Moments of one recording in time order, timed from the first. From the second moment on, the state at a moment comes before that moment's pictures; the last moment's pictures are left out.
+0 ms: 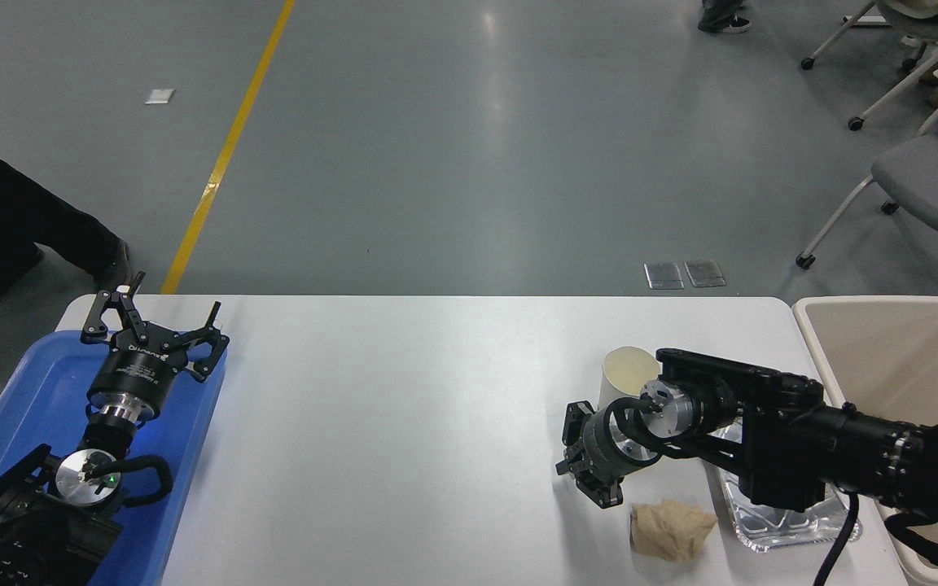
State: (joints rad) left arm -0.53 0.23 -1.14 -0.31 -0.10 -0.79 -0.16; right arm 0.91 -0.19 0.00 0.93 0.19 -0.22 -0.64
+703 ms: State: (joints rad) left arm -0.53 0.23 -1.14 -0.31 -0.10 -0.79 -0.17; right arm 0.91 -0.19 0.00 0.94 0.19 -0.22 -0.64
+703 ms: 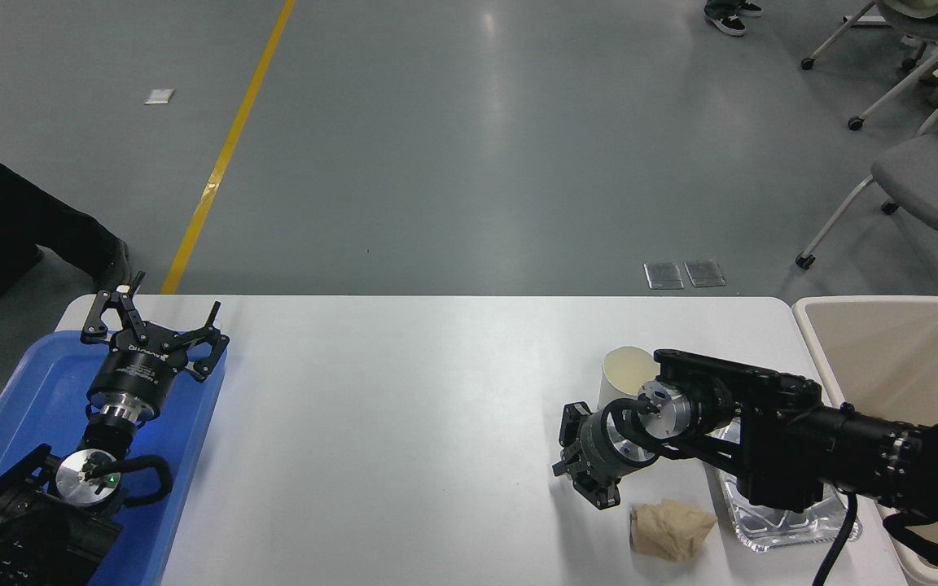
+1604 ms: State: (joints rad) left arm -0.53 0.23 -1.14 -0.31 -0.10 -0.79 -0.17; right arm 0.94 -0.18 -0.02 0.94 0.18 -0.23 -0.64
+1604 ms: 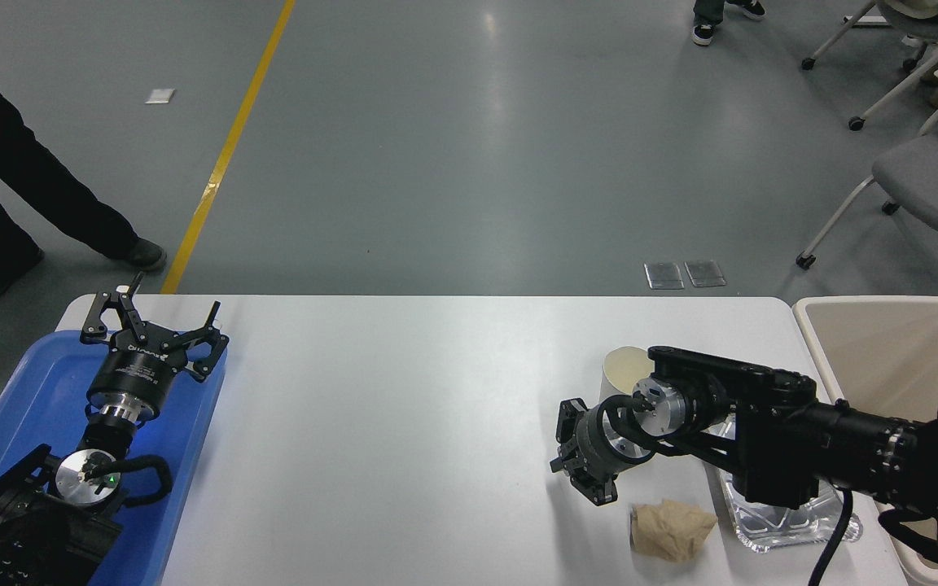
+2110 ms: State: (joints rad) left arm -0.53 0.23 -1.13 -0.31 -0.10 -0.79 -0.16; right arm 1.26 -0.25 -0.54 1.15 0.16 -0.15 -0.55
